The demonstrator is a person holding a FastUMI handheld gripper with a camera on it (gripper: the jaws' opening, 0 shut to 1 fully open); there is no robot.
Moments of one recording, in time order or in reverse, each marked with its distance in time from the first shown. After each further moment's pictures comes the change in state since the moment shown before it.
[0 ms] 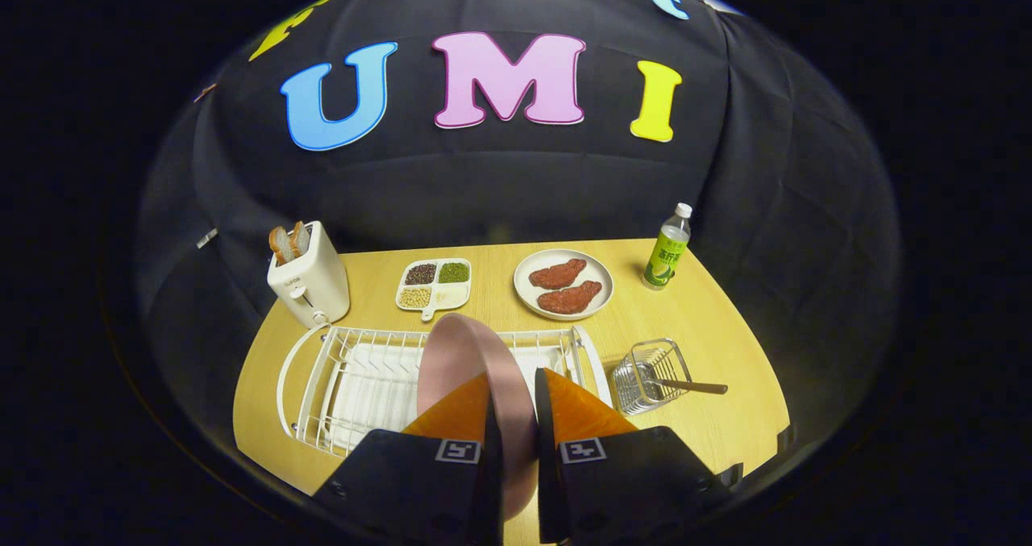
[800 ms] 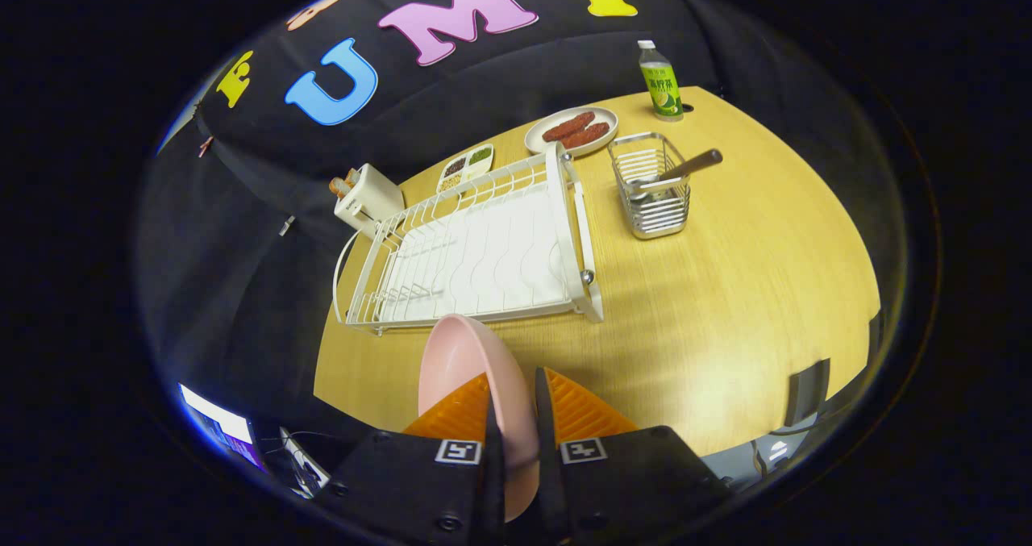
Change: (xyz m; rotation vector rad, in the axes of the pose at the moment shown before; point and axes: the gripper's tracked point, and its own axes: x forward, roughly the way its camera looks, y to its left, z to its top) arm -0.065 -0.065 -0.193 0.238 0.353 0.378
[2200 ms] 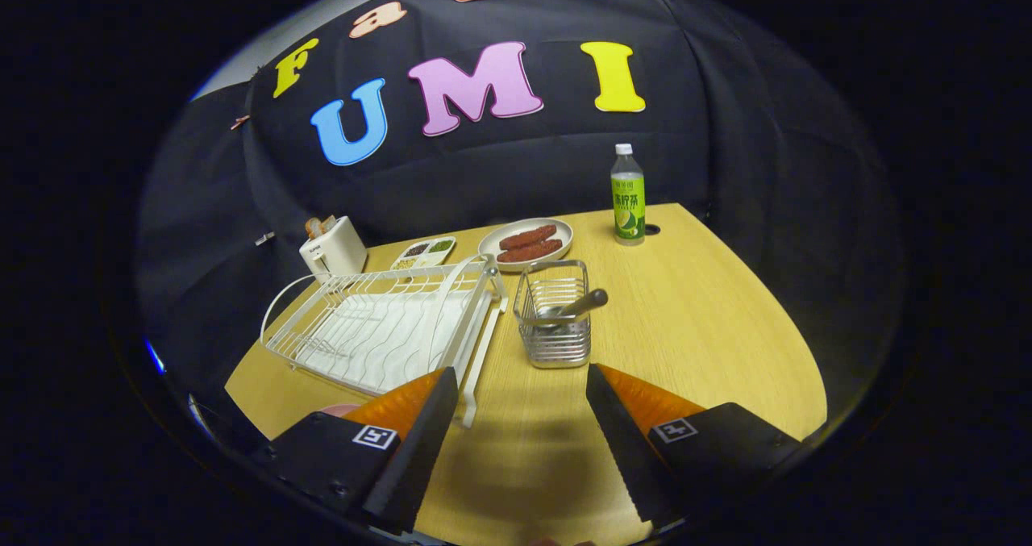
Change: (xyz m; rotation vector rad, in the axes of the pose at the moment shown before) arm -0.003 -0.125 0.126 -0.312 -0.458 -0.081
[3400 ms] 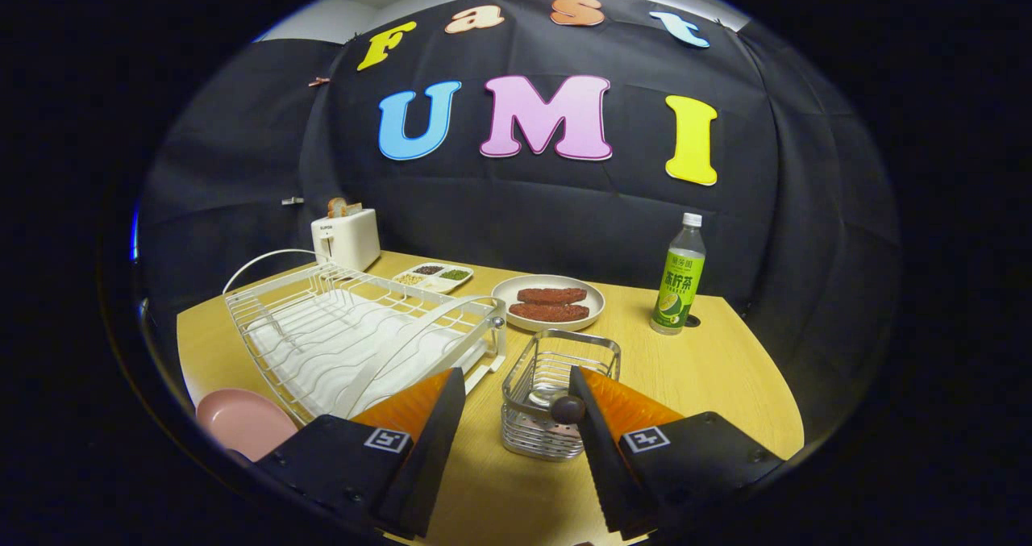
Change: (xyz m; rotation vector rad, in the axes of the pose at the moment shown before) arm 0.098 0.007 0.016 -0.281 -0.189 0.108
